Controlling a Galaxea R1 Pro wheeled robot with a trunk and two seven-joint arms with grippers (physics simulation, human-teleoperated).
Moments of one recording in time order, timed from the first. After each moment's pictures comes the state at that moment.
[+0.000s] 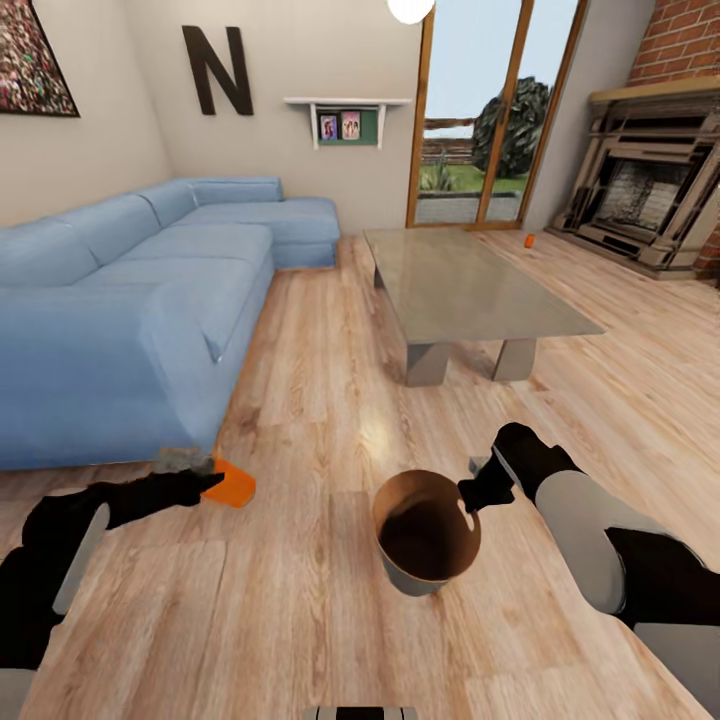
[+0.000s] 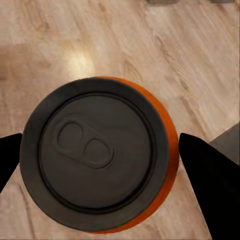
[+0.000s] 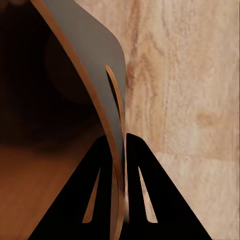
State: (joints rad) left arm -0.50 0.31 0.10 -1.40 0.15 0.79 -0.60; right arm -1.15 -0.05 -0.13 -0.27 0.55 1.04 0.58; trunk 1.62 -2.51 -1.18
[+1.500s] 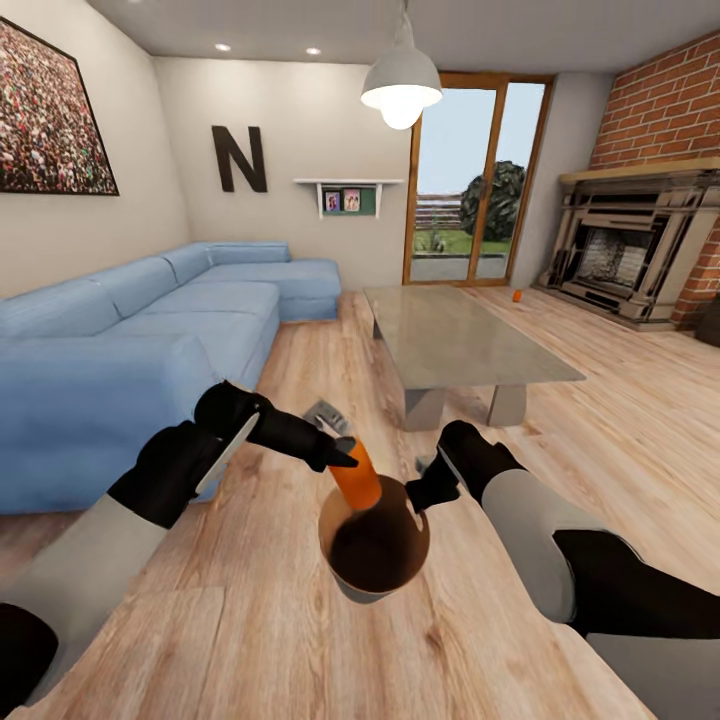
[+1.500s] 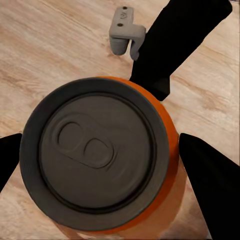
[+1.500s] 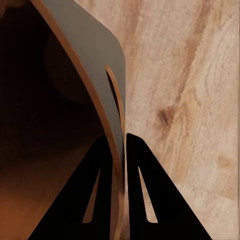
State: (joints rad) left arm -1.00 0.16 -0.56 -1.26 0.13 1.05 -0.90; right arm -1.16 0.13 -0.07 -0.27 0.54 1.04 0.57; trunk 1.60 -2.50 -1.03
